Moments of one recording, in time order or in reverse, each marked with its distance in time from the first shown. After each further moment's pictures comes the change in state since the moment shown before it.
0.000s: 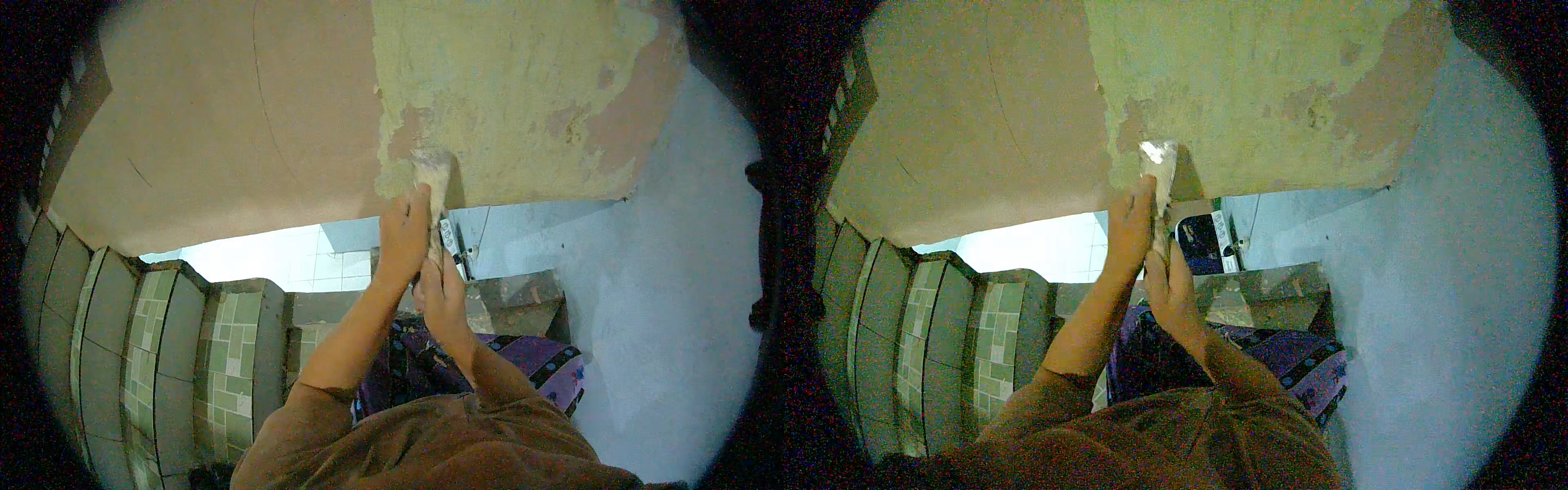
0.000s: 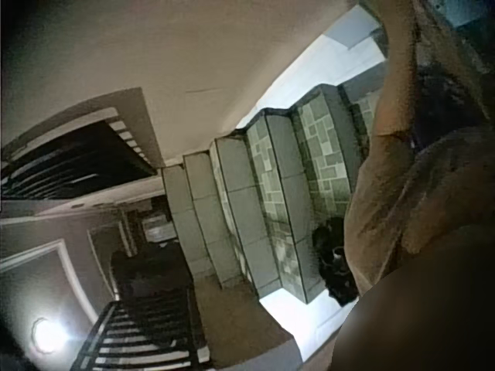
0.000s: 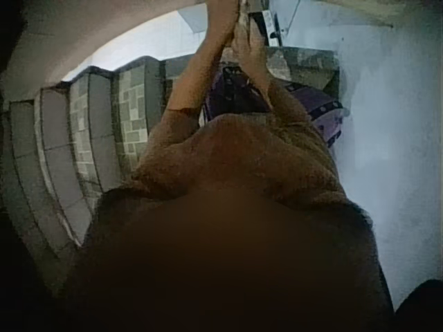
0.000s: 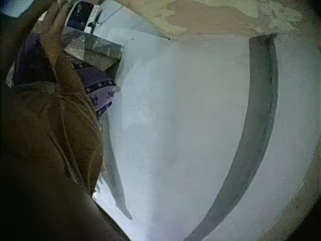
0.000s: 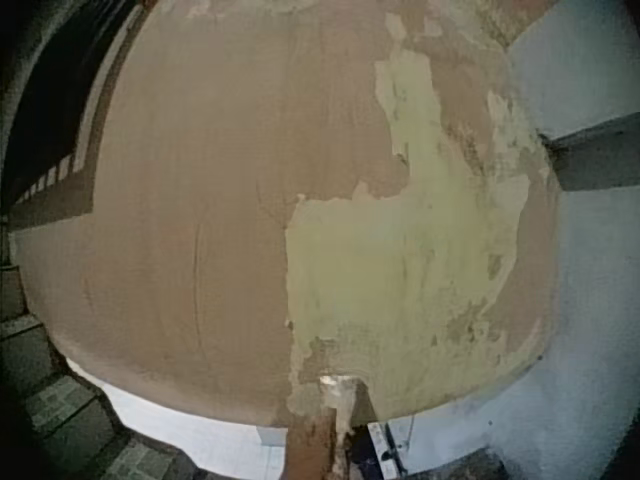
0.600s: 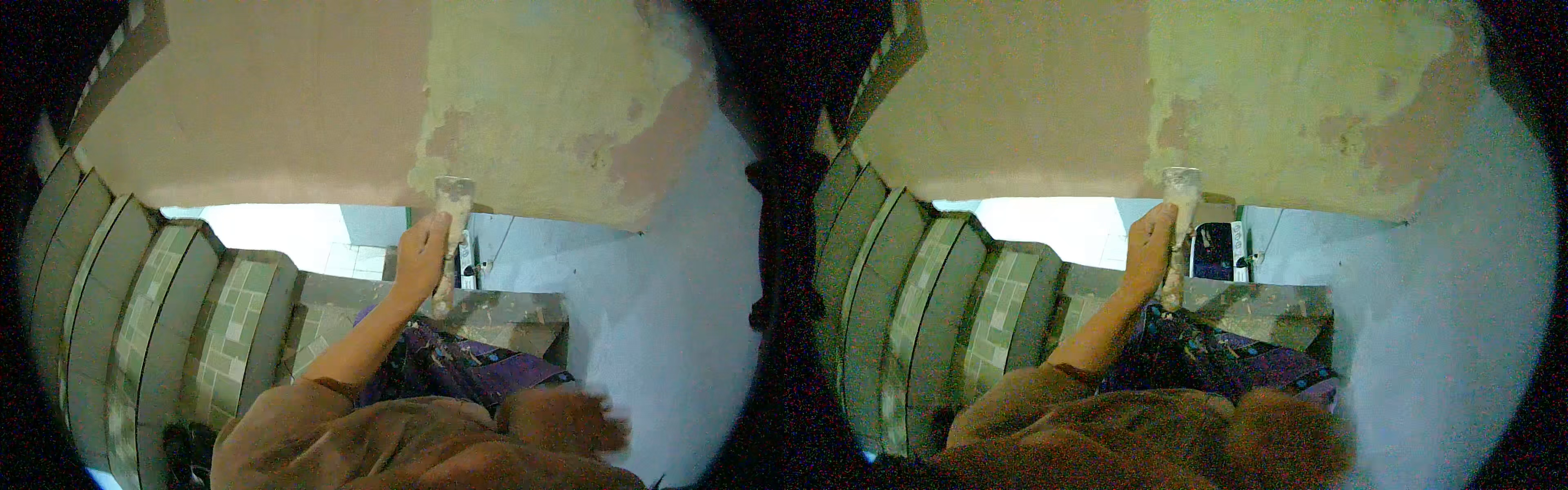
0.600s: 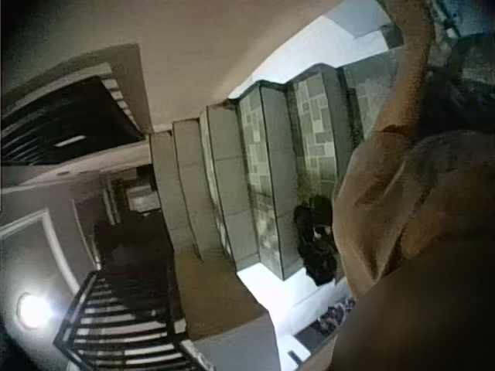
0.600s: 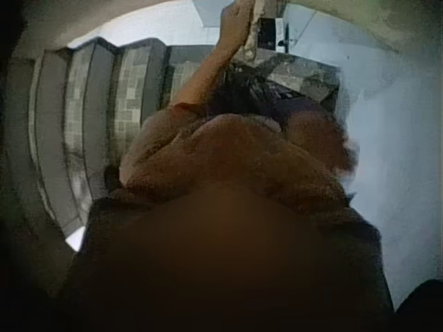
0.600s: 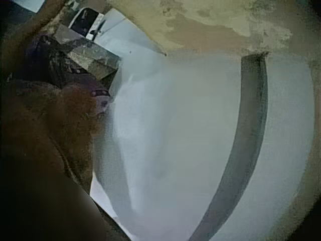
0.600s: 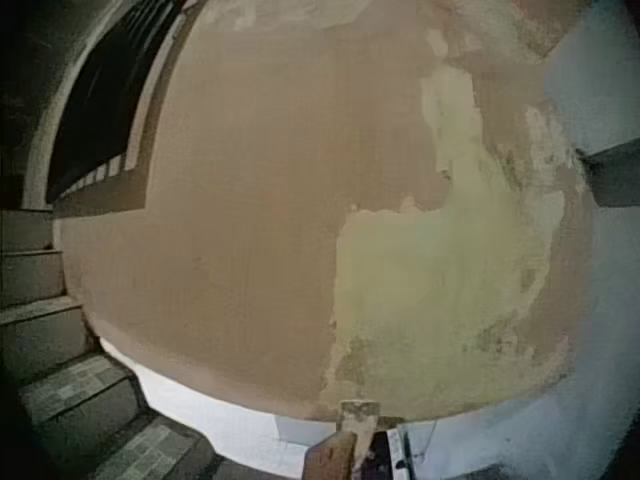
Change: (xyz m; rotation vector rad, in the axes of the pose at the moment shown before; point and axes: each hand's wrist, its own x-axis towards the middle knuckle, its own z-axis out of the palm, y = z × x) left_hand -0.044 -0.014 -0.007 -0.023 0.002 -0.022; right_hand -0.057 -0.107 -0.107 -0.788 -0.017 -0.412
